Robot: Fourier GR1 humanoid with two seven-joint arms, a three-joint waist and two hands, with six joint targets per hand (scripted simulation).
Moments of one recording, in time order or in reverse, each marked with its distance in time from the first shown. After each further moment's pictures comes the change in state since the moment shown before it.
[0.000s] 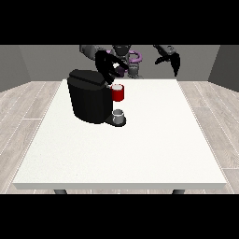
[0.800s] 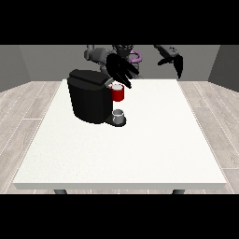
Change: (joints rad) left arm -0.117 -0.019 -0.049 0.008 0.013 -0.049 -0.012; right arm -0.042 -0.143 -0.075 -0.115 0.072 0.056 0.141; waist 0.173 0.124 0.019
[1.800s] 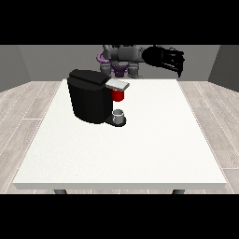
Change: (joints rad) left arm -0.036 -0.022 -0.034 -0.059 -0.001 0.001 0.071; right arm -0.173 0.247 0.061 0.084 -0.087 -0.031 -0.375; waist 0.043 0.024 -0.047
